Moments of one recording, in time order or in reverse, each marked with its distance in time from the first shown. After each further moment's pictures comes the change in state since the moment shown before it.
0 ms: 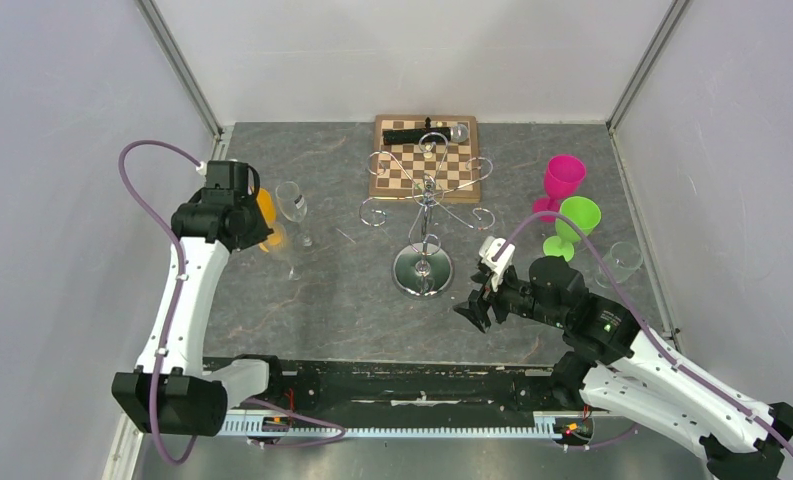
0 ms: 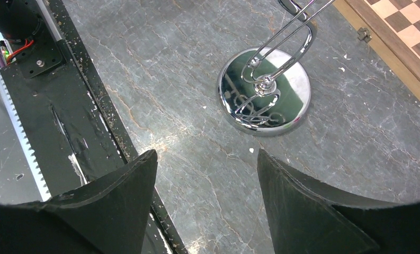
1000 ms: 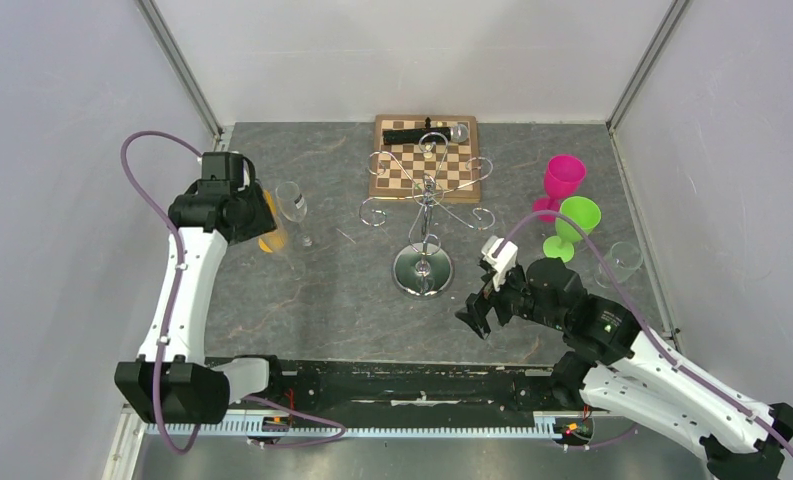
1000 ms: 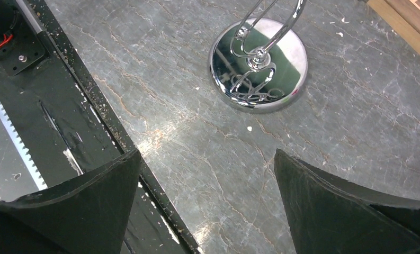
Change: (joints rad) left arm 0.043 0.065 0.047 0.011 0.068 0.075; right arm 0.000 -0.002 -0.003 -0.066 0.053 0.059
